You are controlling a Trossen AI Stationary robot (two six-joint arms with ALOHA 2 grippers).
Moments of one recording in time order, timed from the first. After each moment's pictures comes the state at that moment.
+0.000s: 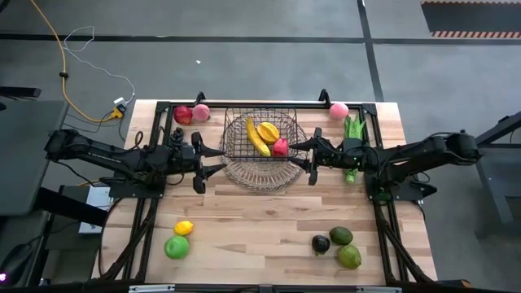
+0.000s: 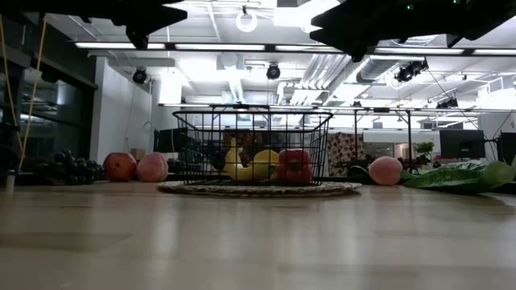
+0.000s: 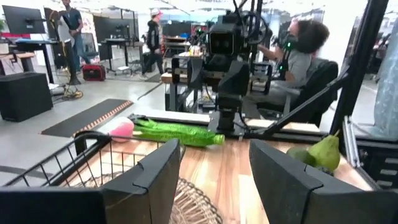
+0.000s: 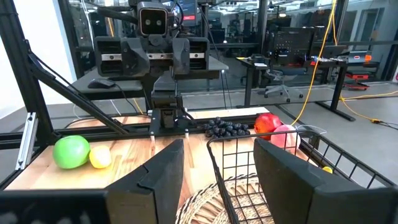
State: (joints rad) left arm -0.04 0.81 0.40 0.41 -0.32 -0.02; right arm -0.01 1.11 0.51 0.61 0.13 0.00
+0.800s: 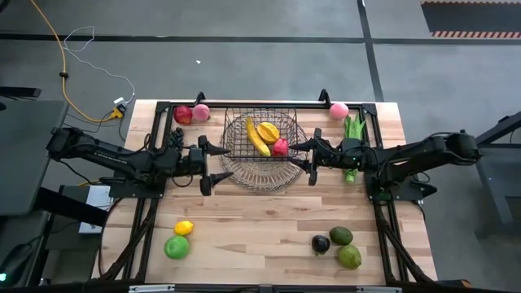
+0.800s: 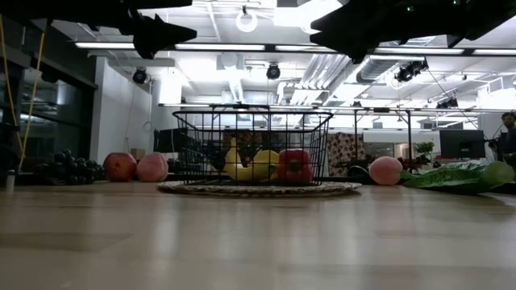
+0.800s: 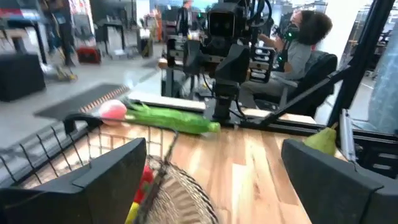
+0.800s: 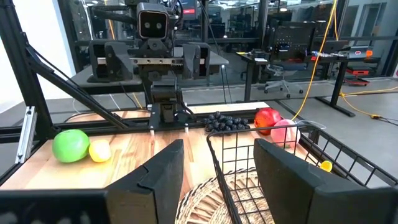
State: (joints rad) left arm -0.04 0.91 0.41 0.45 -0.31 -0.09; right arm -0.01 1.11 0.51 0.59 0.13 0.00
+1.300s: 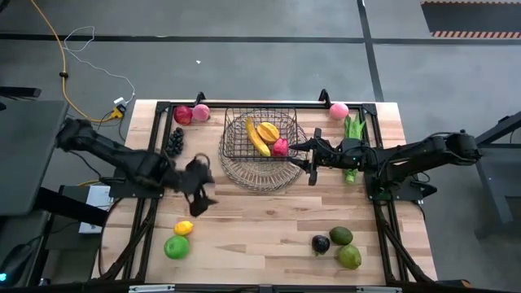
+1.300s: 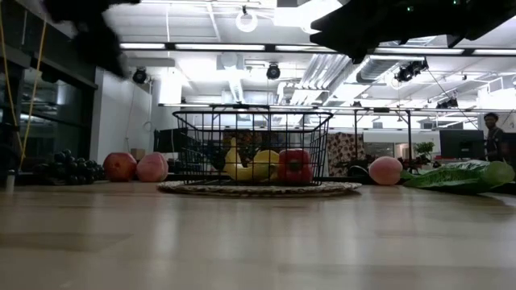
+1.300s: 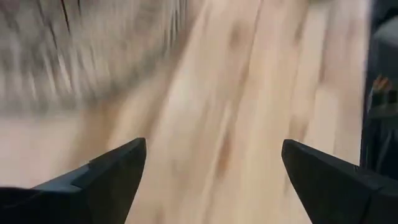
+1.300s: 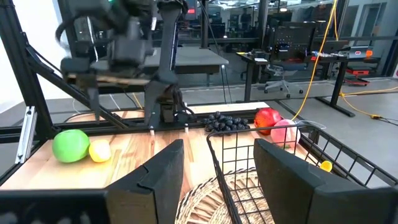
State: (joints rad) left arm -0.29 1.08 0.83 -0.72 -0.21 -0.71; right arm -0.01 1.11 0.51 0.59 0.13 0.00
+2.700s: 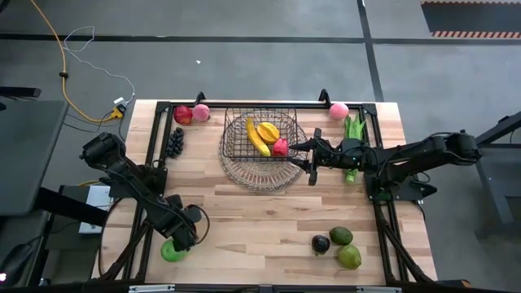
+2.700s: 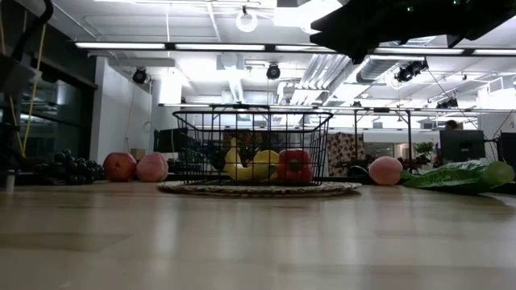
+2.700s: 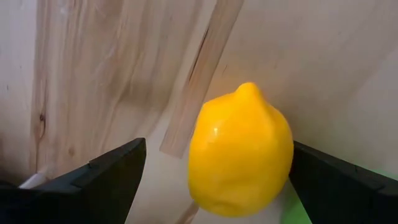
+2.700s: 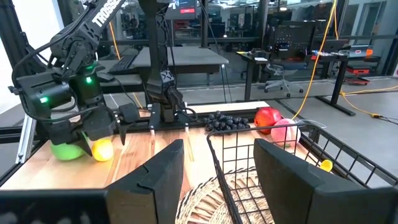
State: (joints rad) left arm -0.68 1.56 0.83 -0.92 0.01 -1.17; right arm -0.01 1.11 0.51 0.59 0.13 0.00
